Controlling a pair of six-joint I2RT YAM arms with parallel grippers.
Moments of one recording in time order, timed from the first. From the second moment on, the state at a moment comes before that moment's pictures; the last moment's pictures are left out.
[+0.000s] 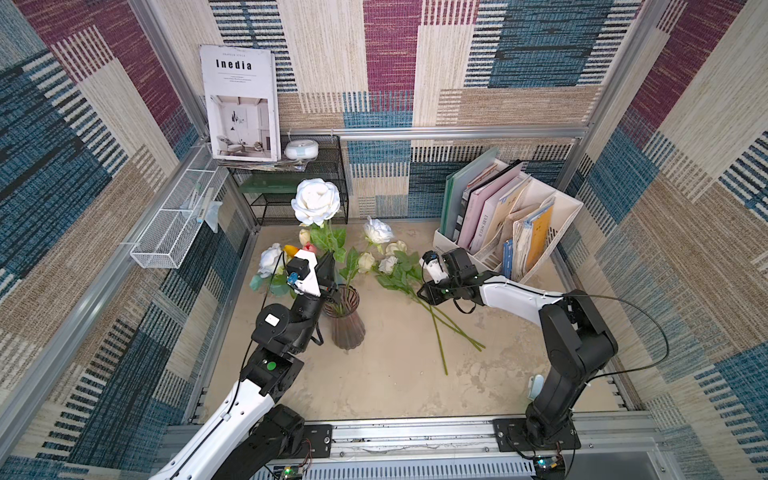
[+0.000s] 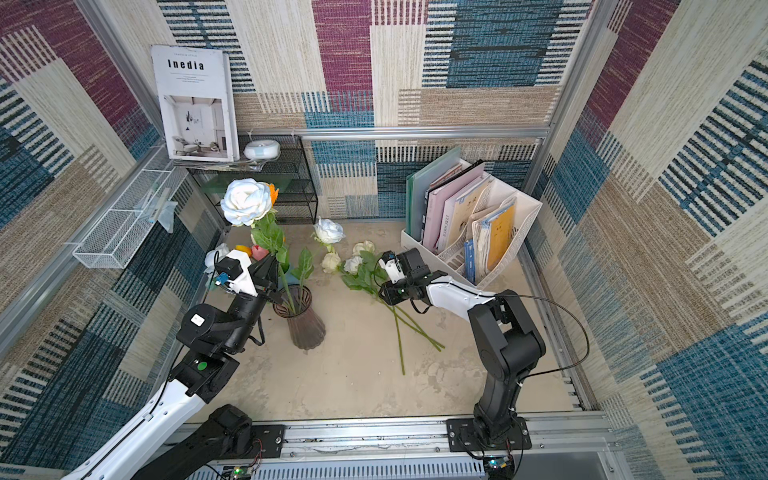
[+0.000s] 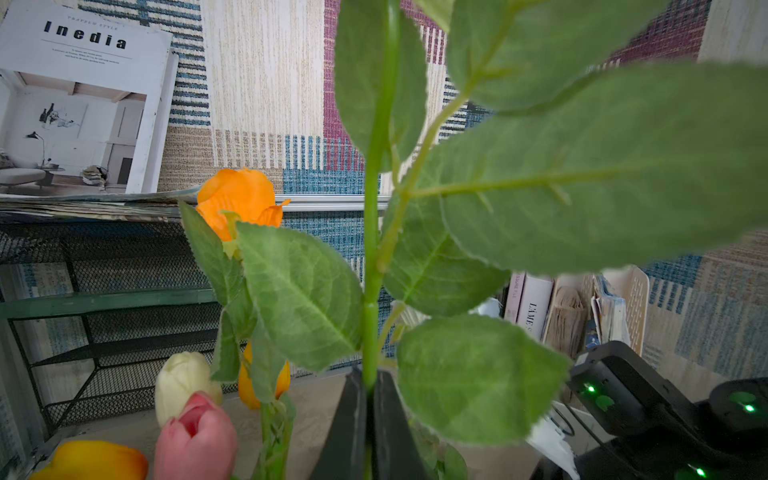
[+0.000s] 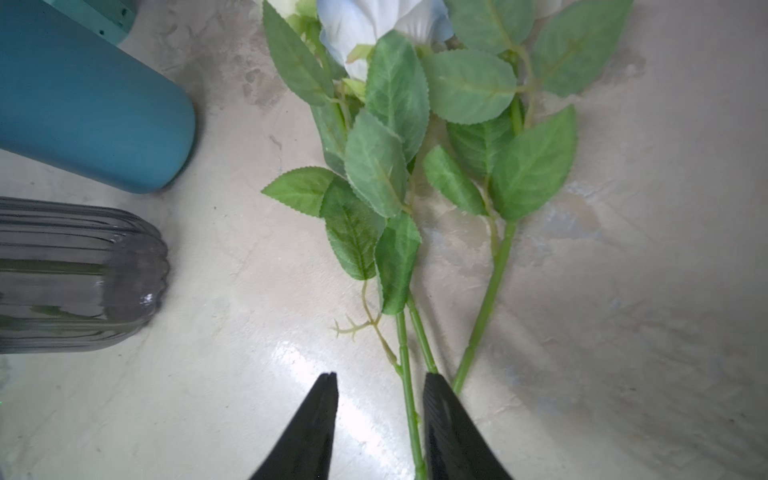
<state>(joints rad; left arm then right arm) -0.49 0.72 0.63 0.33 -0.14 0.00 0.51 1.79 1.12 -0.23 -0.29 0.05</state>
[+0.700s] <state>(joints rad) -0.49 0.53 0.84 -0.27 -0.14 -0.29 0.58 1.87 1.12 -0.31 -0.13 -0.07</state>
